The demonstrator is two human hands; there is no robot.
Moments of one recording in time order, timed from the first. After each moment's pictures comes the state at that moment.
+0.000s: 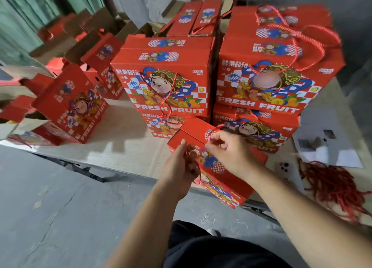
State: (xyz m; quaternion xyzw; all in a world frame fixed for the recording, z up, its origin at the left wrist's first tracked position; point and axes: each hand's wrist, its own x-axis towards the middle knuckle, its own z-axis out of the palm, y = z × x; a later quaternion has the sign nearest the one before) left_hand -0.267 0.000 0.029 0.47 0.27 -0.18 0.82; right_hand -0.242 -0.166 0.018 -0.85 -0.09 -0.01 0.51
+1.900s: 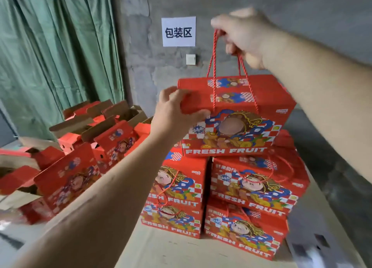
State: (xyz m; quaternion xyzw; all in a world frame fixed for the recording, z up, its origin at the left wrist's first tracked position) left_hand -0.084 0.017 0.295 0.87 -0.12 0.32 0.36; right_hand -0.067 -0.170 0.462 -0.81 -0.17 -0.18 0.53
